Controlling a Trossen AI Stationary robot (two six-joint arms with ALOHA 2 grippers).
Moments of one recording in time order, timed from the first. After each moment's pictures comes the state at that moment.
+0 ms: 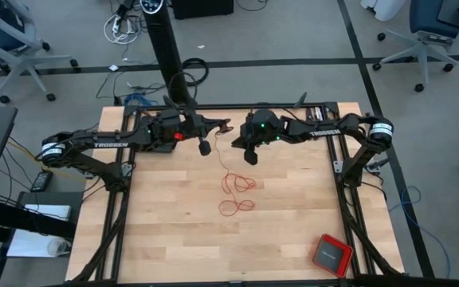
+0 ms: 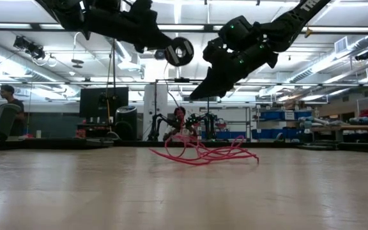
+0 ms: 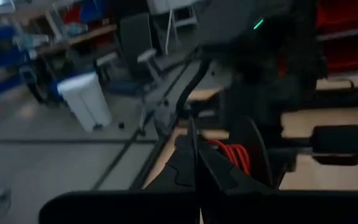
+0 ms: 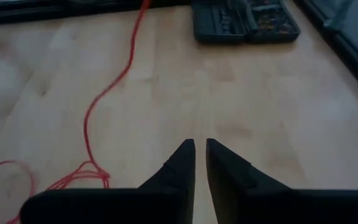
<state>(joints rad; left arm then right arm) 0.31 1.29 0.78 0.42 -0.05 0.24 -0.35 1.66 0.97 0.13 -0.29 -0.12</state>
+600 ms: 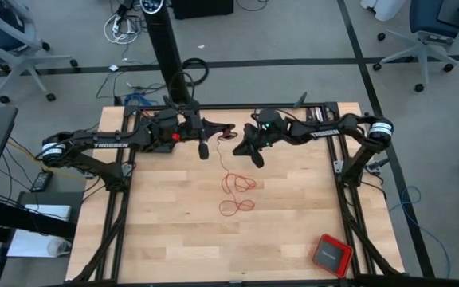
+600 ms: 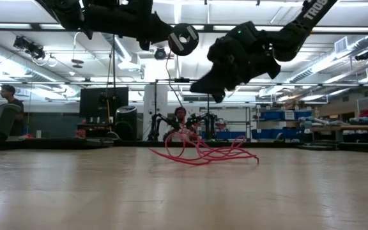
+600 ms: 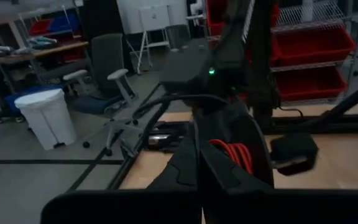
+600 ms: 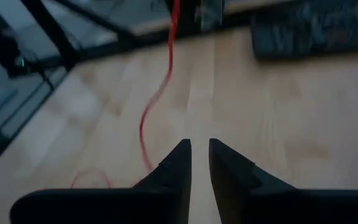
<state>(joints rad) 0.30 1.29 0.78 0.49 0.08 0.15 -0.38 1.66 0.87 0.35 -0.57 0.02</state>
